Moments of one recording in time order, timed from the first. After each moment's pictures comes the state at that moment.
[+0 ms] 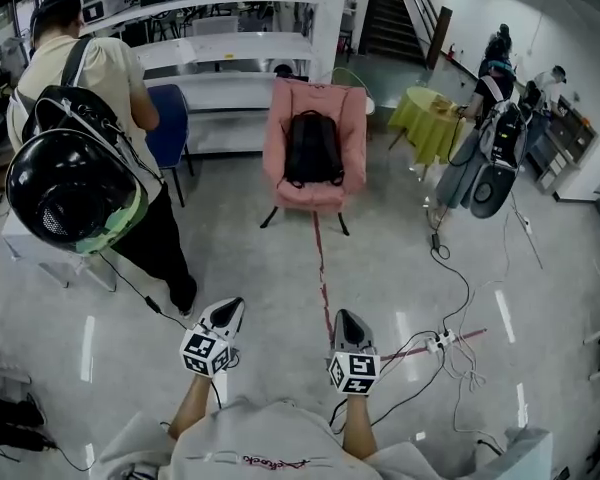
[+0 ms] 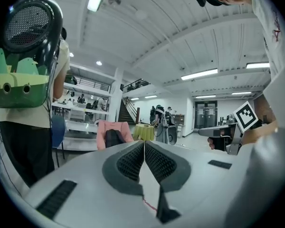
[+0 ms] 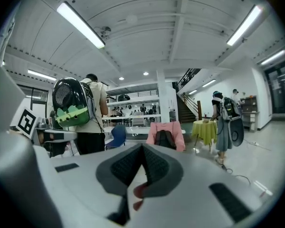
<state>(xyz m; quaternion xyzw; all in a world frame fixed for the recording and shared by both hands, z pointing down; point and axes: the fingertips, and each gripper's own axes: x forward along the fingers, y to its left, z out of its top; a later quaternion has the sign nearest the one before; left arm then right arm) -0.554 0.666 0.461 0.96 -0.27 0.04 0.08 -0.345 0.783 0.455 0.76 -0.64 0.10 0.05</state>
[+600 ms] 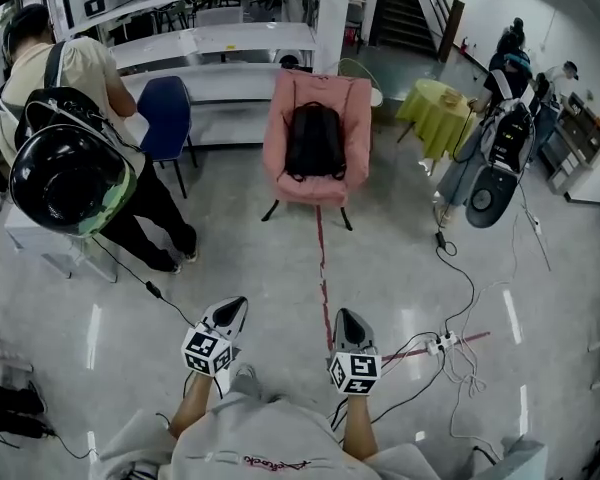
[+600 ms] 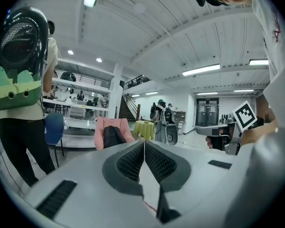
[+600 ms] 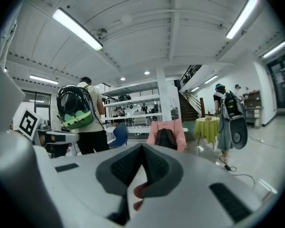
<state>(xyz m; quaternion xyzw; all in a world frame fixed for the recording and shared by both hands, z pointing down) -0.495 0.677 0.471 0.95 -0.28 0.06 0.09 -0.289 0.783 0.465 0.74 -0.66 0.11 0.04</state>
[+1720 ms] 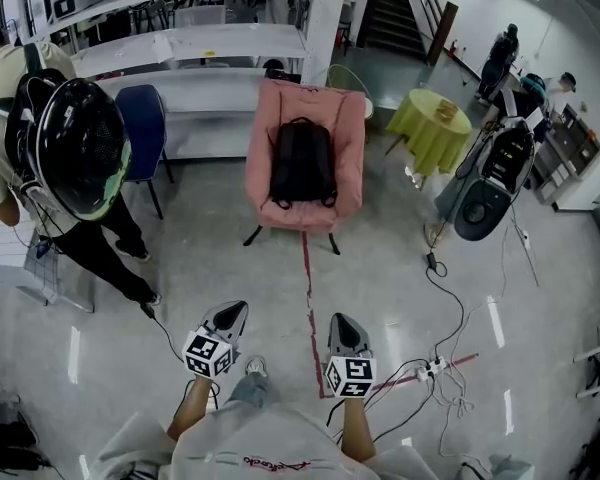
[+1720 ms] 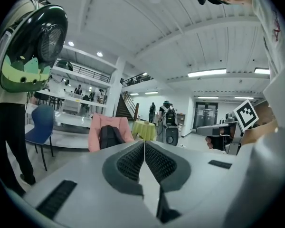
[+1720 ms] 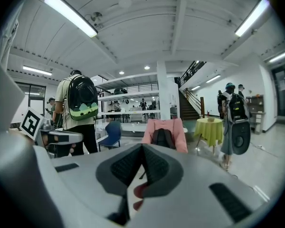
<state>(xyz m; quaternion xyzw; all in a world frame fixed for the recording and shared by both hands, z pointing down) -0.406 0.475 0.504 0.96 -0.25 0.06 0.12 -0.218 0.587 0.483 0.75 -0.65 0.11 0.07</state>
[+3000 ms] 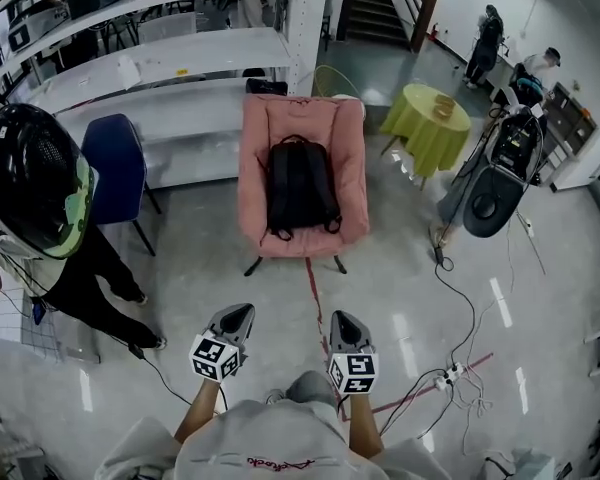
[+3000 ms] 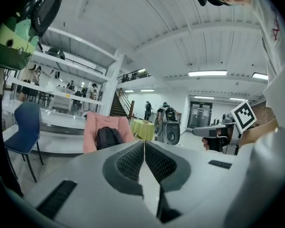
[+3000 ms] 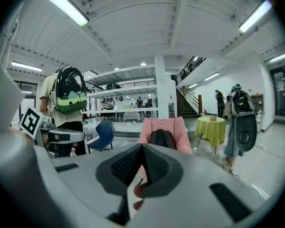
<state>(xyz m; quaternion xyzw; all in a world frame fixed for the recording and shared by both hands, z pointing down) -0.340 0.251 0.514 0.97 -0.20 0.06 0.13 -0.172 0.365 0.496 0.77 -0.63 0.13 0.08</state>
